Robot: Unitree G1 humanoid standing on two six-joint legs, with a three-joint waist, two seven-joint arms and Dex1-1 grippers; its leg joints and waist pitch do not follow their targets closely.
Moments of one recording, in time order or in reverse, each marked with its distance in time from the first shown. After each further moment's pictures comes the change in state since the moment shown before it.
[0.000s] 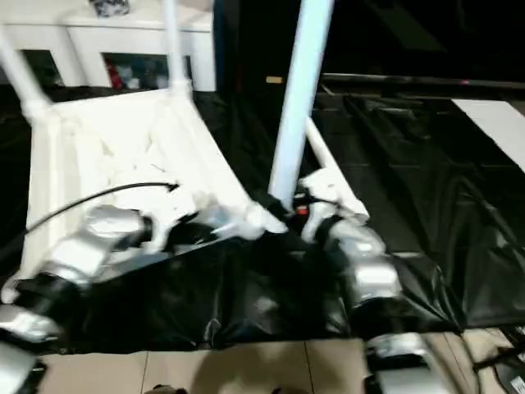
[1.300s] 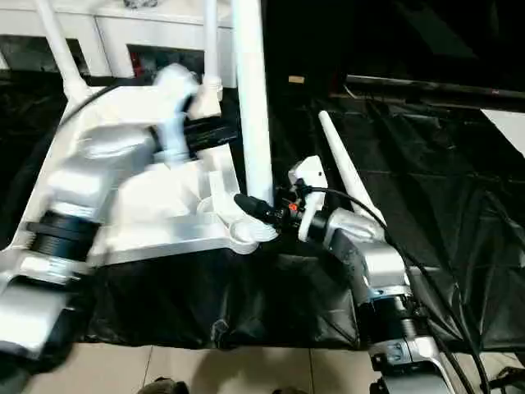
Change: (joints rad) left arm -0.296 -0.259 0.221 -0.213 -0.220 0.298 0.281; right arm 0.015 0.012 0.036 -0.301 0.085 0.271 0.012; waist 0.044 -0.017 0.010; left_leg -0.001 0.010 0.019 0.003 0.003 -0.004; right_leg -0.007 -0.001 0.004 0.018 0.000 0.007
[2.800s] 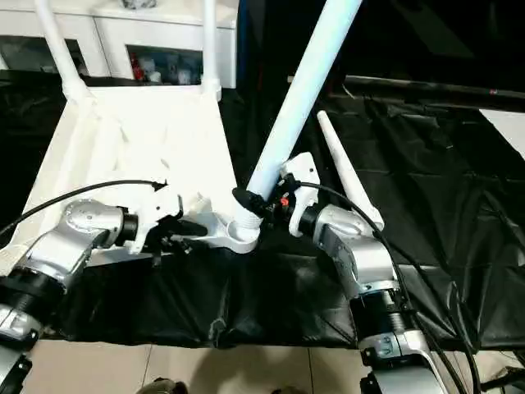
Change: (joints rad) left arm 0.252 0.294 -0.217 0.296 0.163 -0.346 -0.357; right arm -0.015 0.037 0.015 0.032 -0.025 0.011 -0.086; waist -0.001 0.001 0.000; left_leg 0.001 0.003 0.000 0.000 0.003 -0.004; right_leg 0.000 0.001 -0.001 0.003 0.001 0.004
